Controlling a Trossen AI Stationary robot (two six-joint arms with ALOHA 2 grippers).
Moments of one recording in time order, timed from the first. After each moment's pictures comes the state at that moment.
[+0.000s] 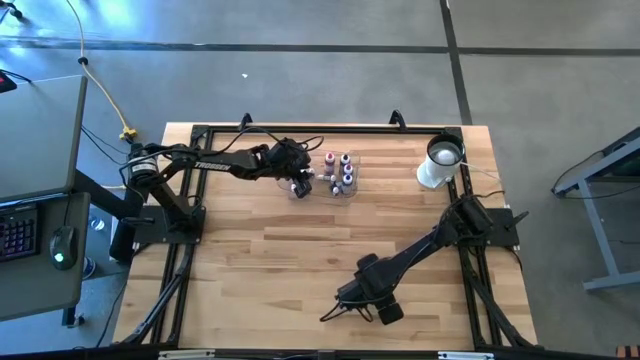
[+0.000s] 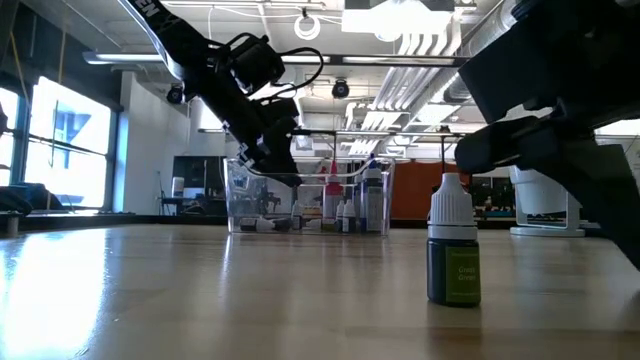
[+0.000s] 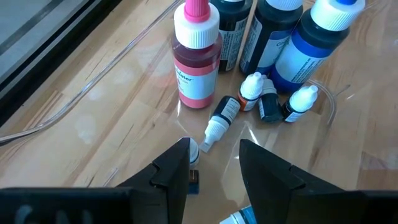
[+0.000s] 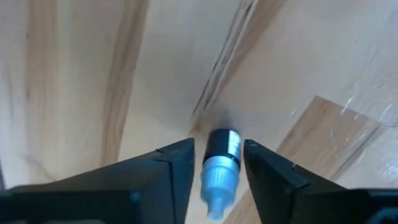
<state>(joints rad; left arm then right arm) 0.37 1.62 0.92 0.00 -0.05 -0.06 0.51 2.08 1.47 -1.03 -0.19 0.15</state>
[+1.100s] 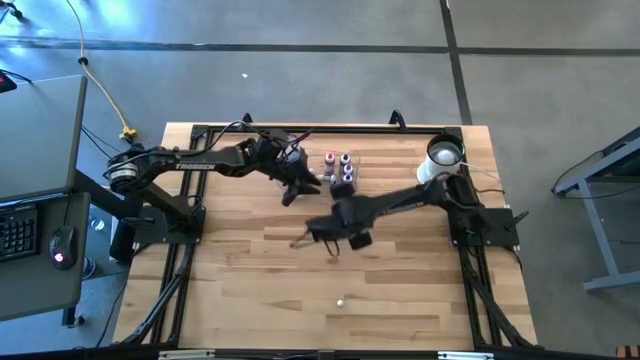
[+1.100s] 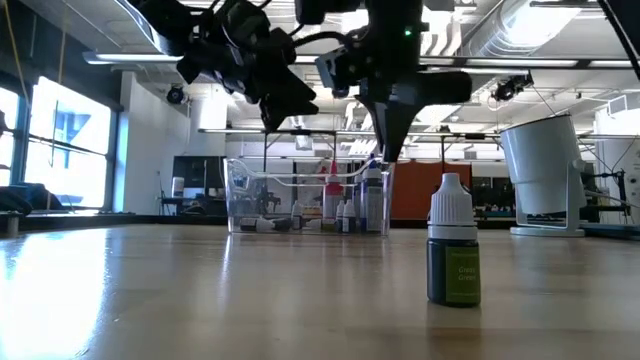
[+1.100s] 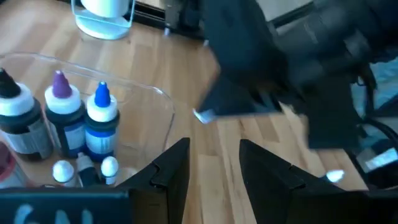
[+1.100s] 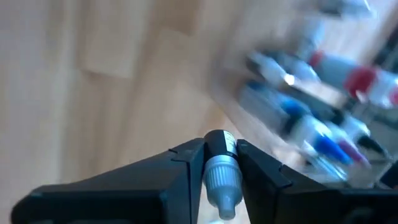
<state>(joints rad) 0.37 1.47 0.92 0.09 0.57 -0.06 0.15 2.08 1.78 -1.36 0.47 -0.16</state>
